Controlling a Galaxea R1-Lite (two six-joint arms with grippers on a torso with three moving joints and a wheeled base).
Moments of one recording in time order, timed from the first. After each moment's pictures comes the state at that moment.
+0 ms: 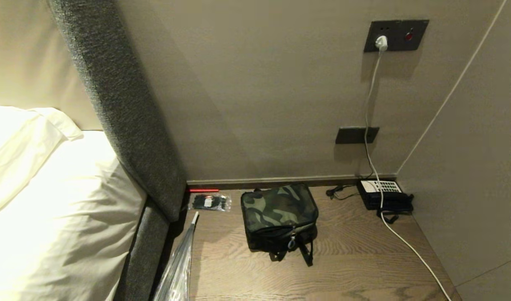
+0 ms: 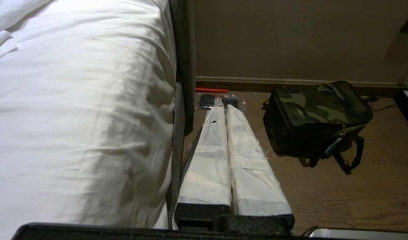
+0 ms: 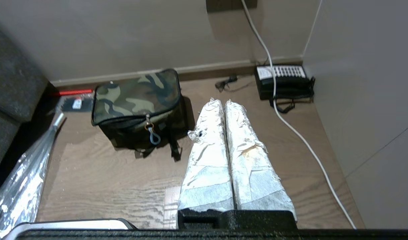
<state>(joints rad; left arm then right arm) 0.00 0.00 0.00 0.00 0.00 -0.01 0.00 0.03 0.00 -0.03 -0.01 0.06</state>
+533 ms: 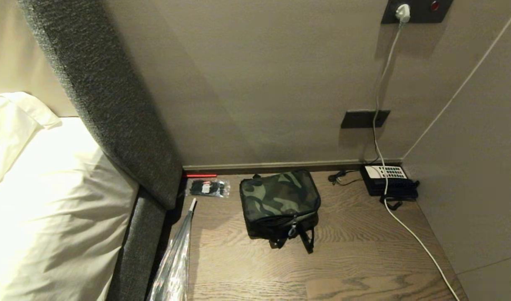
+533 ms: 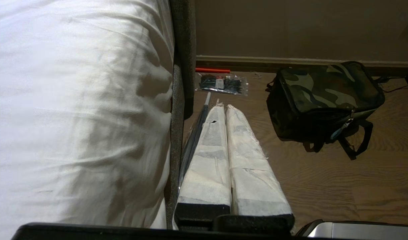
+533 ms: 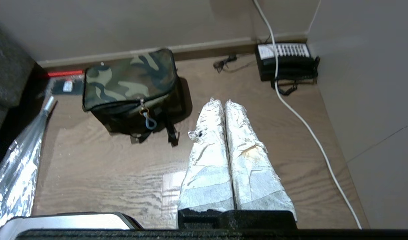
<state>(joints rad) 0.00 0.00 0.00 0.00 0.00 -0.01 0.00 0.03 0.00 -0.03 -0.01 0.06</state>
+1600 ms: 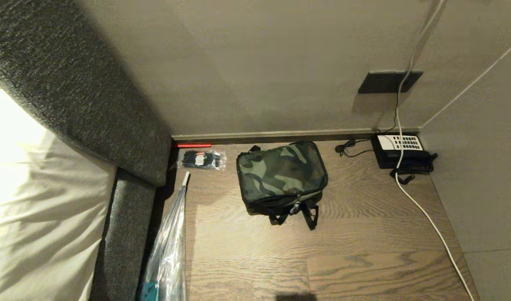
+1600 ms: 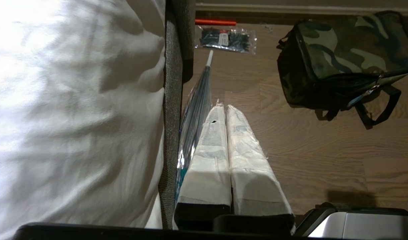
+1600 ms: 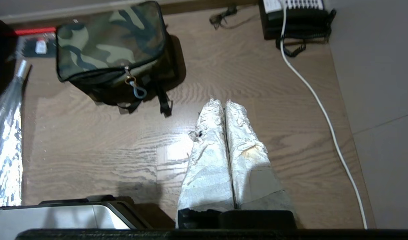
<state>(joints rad) 0.00 0.00 0.00 0.00 0.00 -0.01 0.00 0.03 0.00 -0.04 -0.01 0.06</state>
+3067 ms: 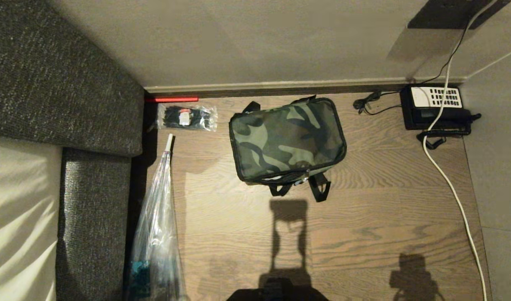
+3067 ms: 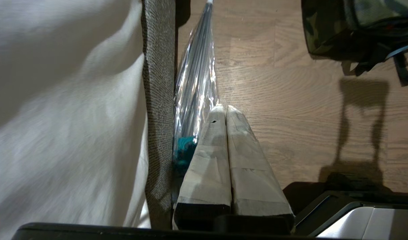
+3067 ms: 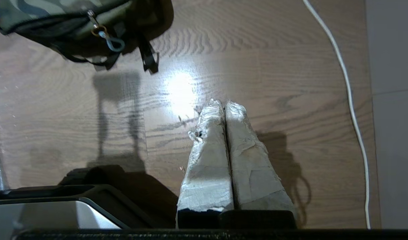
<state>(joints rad) 0.00 0.00 0.00 0.00 0.00 -0.01 0.00 0.03 0.00 -0.04 -0.01 0.06</state>
